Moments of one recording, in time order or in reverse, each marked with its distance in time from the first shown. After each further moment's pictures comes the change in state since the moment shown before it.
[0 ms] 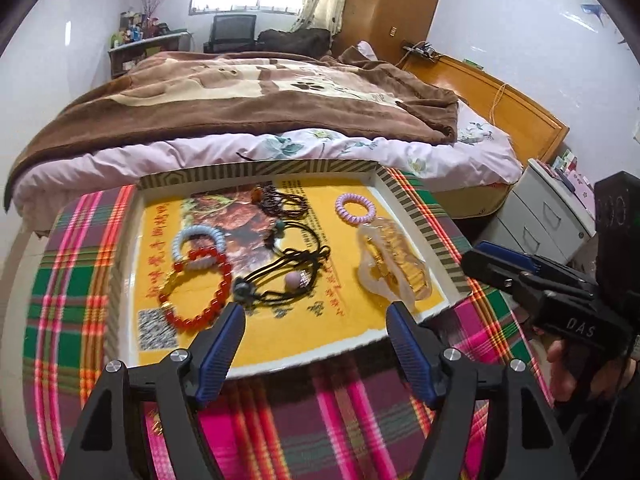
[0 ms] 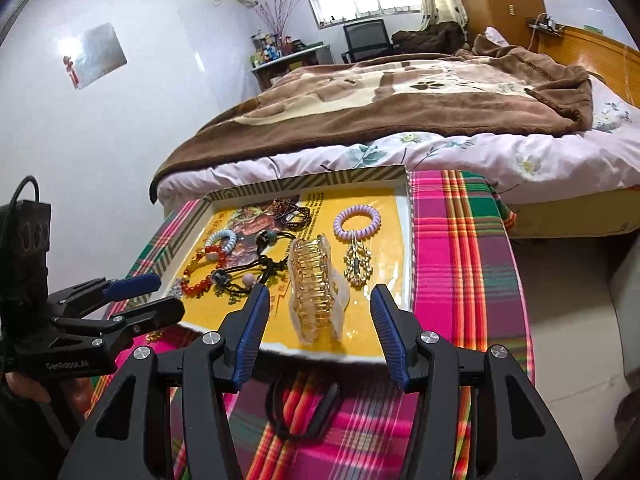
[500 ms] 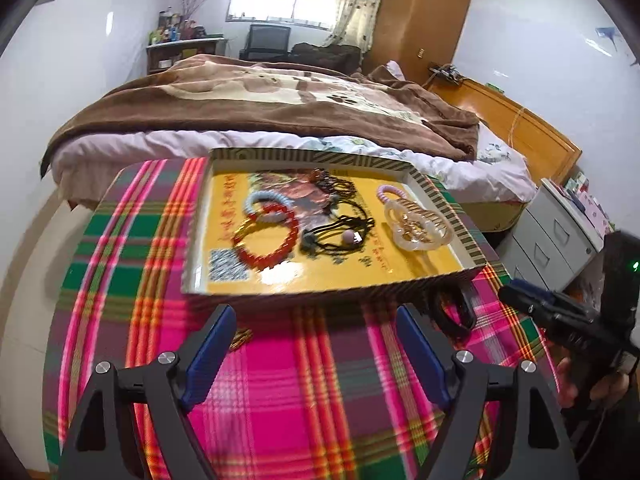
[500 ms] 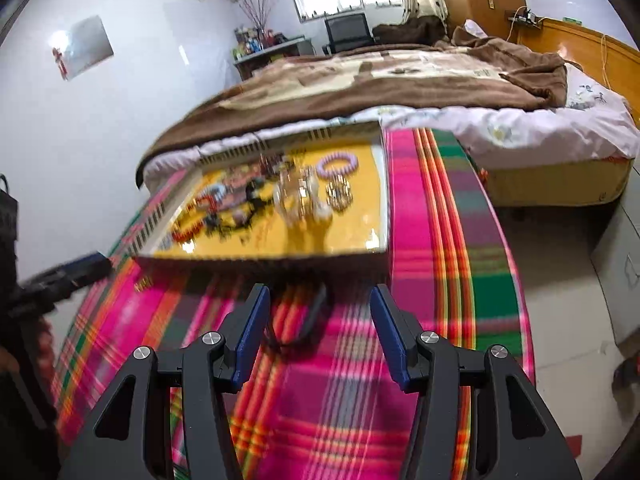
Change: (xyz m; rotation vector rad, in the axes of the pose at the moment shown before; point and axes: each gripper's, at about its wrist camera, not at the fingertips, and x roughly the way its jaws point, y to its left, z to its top) left arm -0.054 0.043 -0.058 -0.088 -0.063 0.054; right arm -0.017 0.003 -0.062 0.014 0.037 -0.080
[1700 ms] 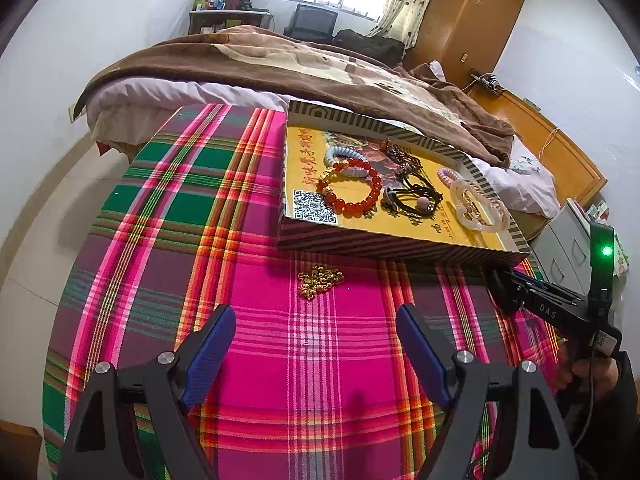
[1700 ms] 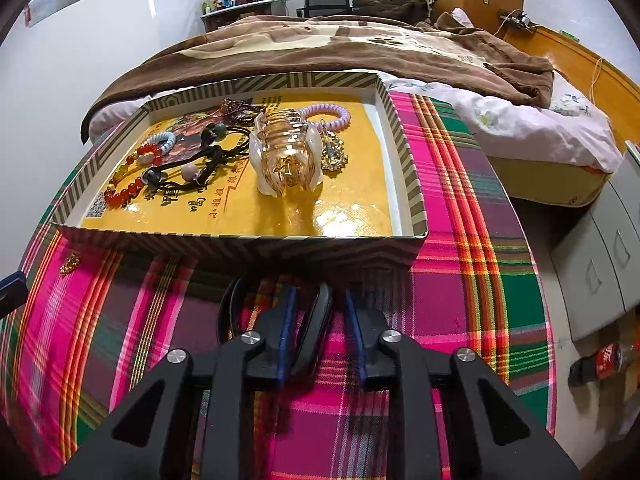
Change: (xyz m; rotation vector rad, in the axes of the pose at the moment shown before) left arm 0.004 0.065 -0.038 -0.141 0.057 0.040; right arm 0.060 0.027 0.002 -0.066 0.124 -0.223
